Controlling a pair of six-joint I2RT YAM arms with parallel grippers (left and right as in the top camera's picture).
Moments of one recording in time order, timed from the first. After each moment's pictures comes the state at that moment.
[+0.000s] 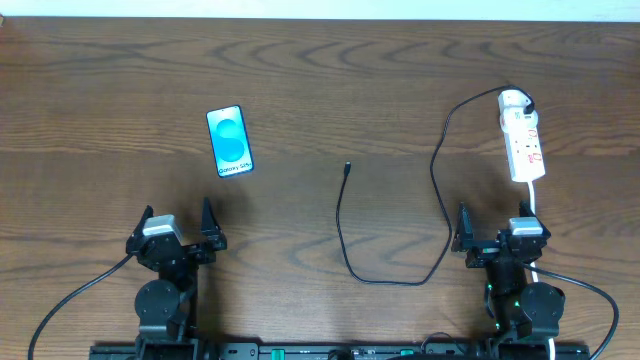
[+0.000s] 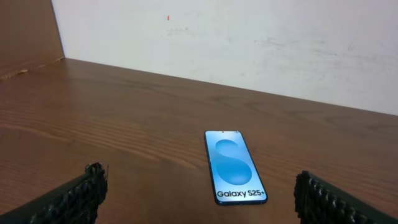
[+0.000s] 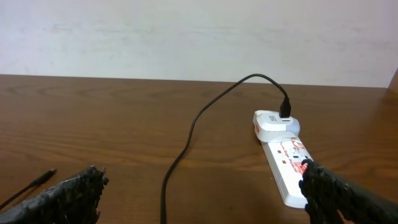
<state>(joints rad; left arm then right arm) -0.03 0.01 0.02 -0.11 -0.14 -0.14 -0.02 0.01 0.01 -0.07 -0.07 -0.01</state>
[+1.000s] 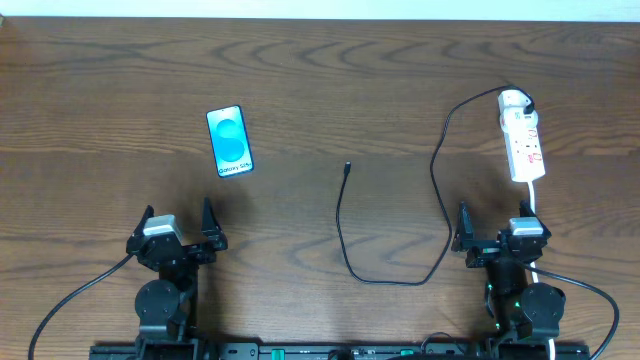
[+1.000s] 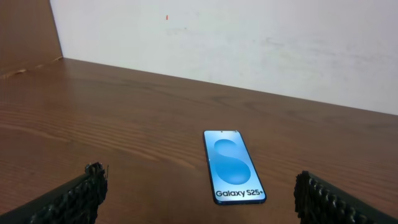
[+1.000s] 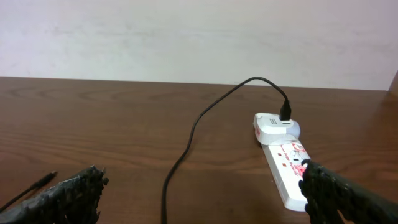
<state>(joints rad) -0.03 0.01 0.02 -0.11 -0.14 -0.14 -0.02 0.01 0.01 -0.06 -0.07 -0.01</state>
